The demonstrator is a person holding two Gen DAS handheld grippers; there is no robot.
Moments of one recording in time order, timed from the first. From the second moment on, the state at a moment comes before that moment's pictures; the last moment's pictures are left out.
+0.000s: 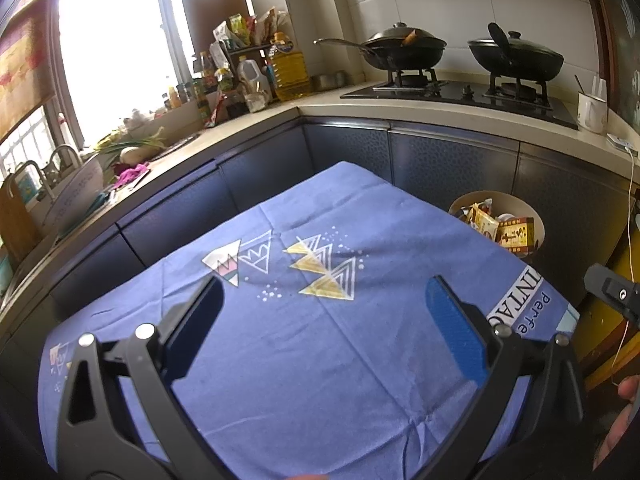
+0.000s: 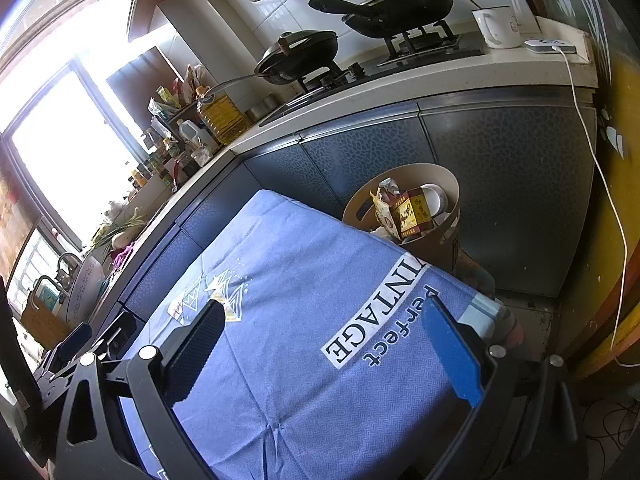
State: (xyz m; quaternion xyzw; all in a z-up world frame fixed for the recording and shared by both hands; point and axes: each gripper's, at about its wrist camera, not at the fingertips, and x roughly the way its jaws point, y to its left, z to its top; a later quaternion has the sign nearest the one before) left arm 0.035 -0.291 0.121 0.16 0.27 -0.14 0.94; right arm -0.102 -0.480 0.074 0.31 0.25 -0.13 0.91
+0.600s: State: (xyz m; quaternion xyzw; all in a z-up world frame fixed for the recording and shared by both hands) left arm 0.037 -0.290 0.114 0.17 0.28 -0.15 0.93; right arm -0.104 -0.482 0.071 0.32 0.25 -0.13 0.90
